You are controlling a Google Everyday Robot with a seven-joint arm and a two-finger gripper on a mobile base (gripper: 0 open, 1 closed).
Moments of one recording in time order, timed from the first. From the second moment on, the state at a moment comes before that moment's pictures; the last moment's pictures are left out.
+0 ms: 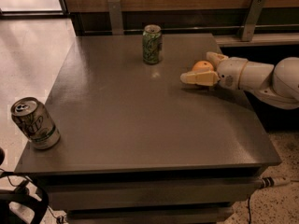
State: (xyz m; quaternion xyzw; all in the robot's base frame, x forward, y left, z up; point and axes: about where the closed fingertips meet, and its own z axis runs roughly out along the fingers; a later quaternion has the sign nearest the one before) arm 0.672 -0.167 0.851 -0.32 0.70 0.26 0.58
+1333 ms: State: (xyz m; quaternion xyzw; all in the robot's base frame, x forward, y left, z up) arm 0.673 -0.155 0.853 -0.33 0.70 0.27 0.57
